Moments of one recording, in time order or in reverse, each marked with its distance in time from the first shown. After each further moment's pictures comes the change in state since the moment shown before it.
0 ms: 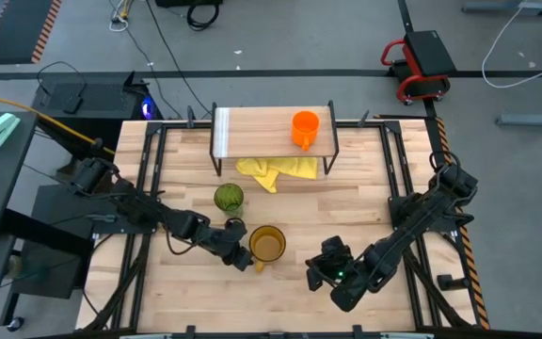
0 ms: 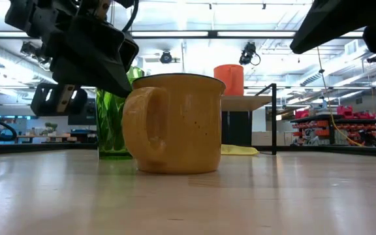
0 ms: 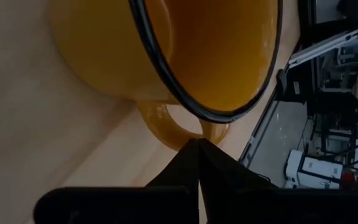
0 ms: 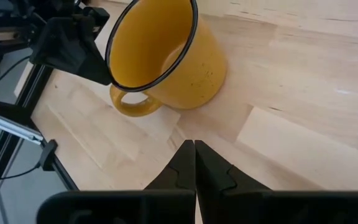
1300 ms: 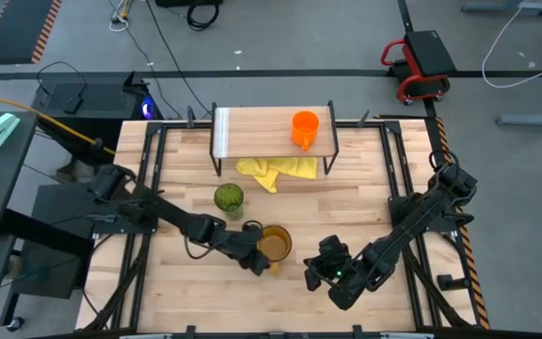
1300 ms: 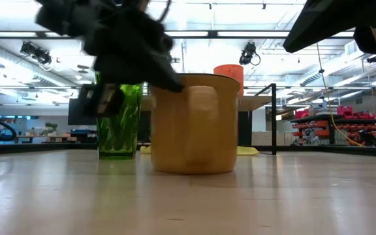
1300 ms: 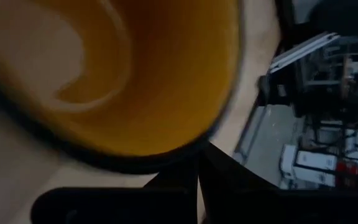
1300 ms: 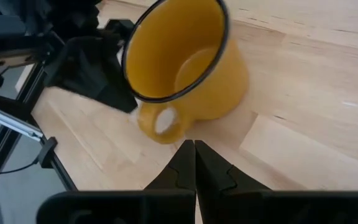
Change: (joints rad) left arm 0.038 0.180 0.176 0.059 0.033 0.078; right arm -0.015 0.001 0.001 0.025 -0.001 -0.067
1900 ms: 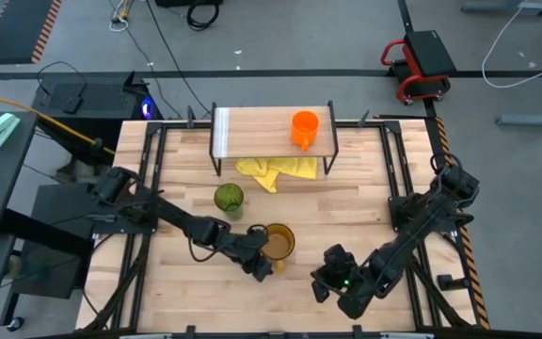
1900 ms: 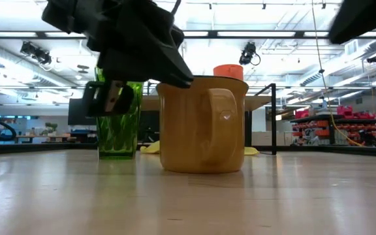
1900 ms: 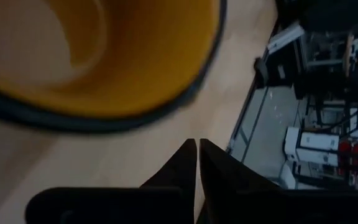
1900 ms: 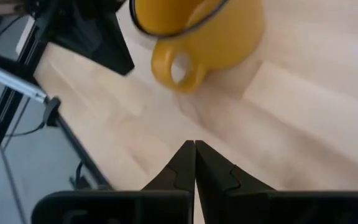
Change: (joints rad) left arm -0.022 0.029 0.047 -0.024 0.053 0.045; right arm 0.077 0.000 0.000 -0.010 -0.084 0.048
